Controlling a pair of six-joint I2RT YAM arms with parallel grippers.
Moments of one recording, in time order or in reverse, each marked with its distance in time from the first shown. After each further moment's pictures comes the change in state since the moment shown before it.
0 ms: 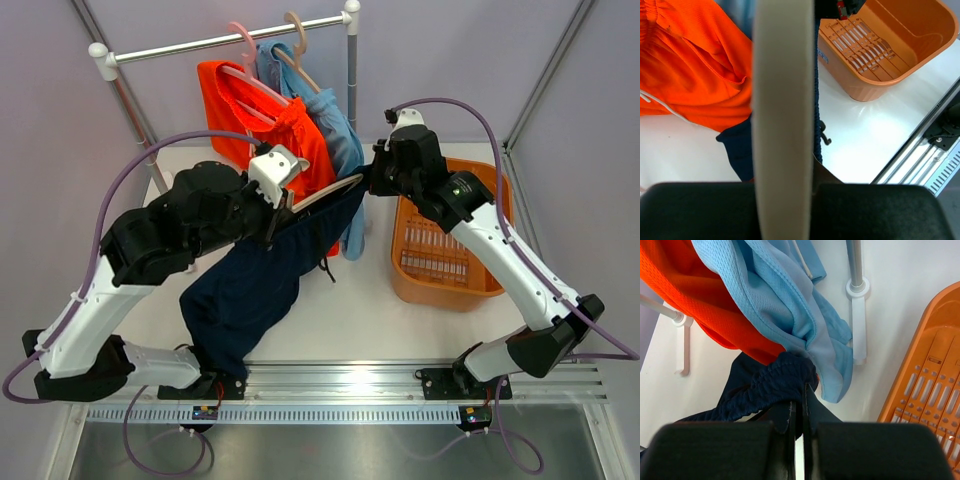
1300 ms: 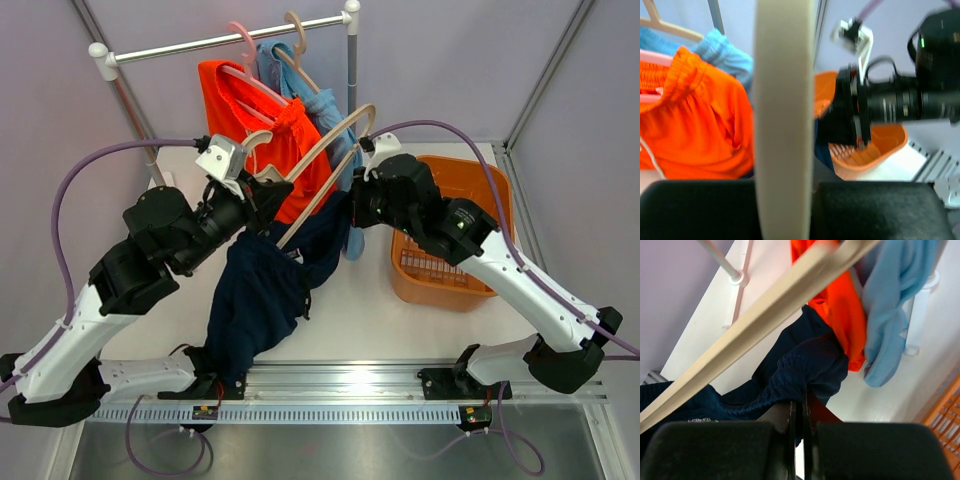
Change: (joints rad) left arm -0.002 -0.235 -0.334 0.570 -0.068 -0.112; right arm 0.226 -0.111 -0.057 -0.002 -0.019 0.007
